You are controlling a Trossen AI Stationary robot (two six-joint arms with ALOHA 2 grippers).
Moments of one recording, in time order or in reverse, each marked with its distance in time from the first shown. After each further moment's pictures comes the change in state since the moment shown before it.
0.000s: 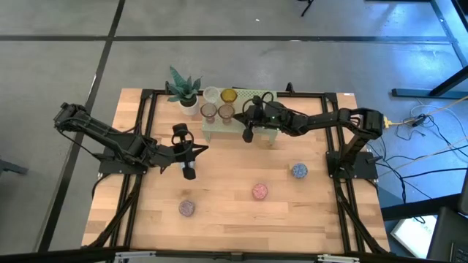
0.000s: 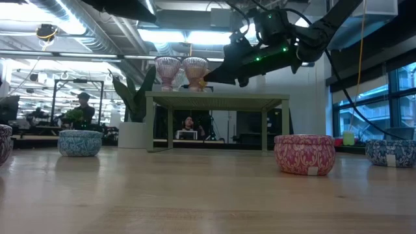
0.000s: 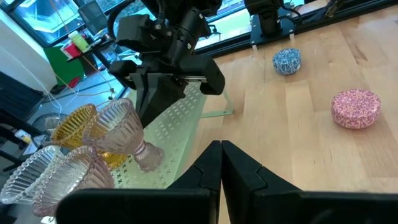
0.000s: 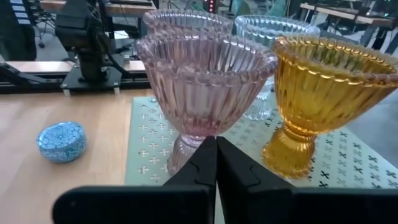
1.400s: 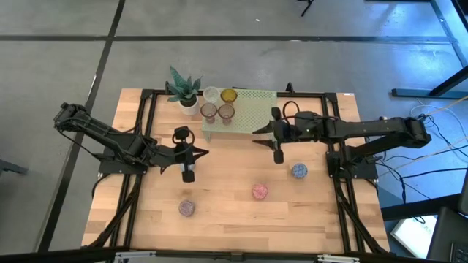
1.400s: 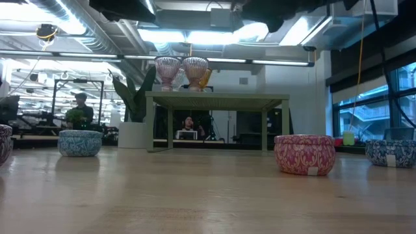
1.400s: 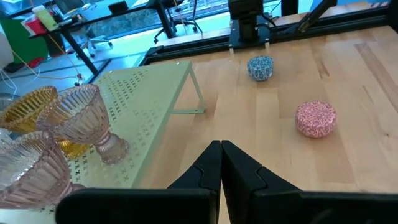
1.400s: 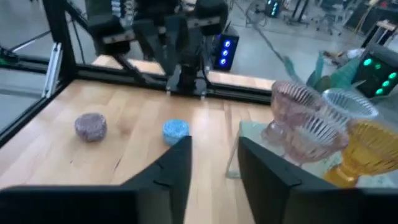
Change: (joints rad) left arm 0.000 0.000 0.000 -0.014 0.098 -0.151; right arm 0.264 -0.526 0.000 -0.583 0.007 -0.059
